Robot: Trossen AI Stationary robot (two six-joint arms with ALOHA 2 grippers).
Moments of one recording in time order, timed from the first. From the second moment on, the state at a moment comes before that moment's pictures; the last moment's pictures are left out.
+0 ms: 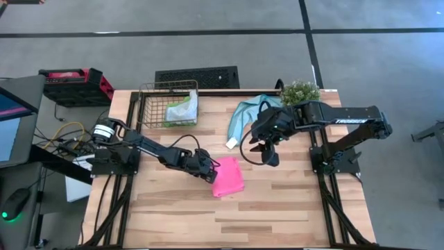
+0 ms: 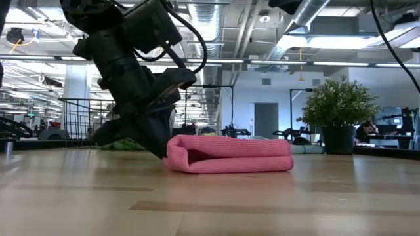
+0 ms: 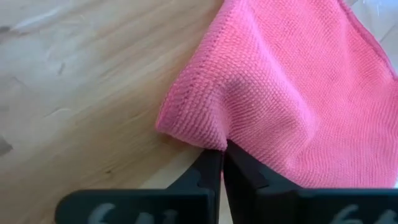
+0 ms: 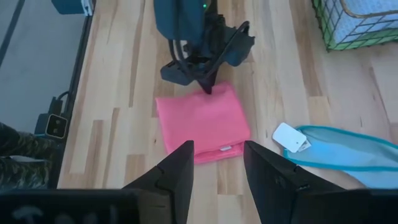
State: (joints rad) left arm -0.16 1.78 0.83 -0.05 -0.12 -1.16; right arm 0.06 1.39 1.50 -0.99 -0.10 0.07
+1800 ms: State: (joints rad) left arm -0.02 1.55 0.83 -0.52 0.01 -1.15; right arm 0.04 1.39 1.50 -0.99 -0.10 0.07
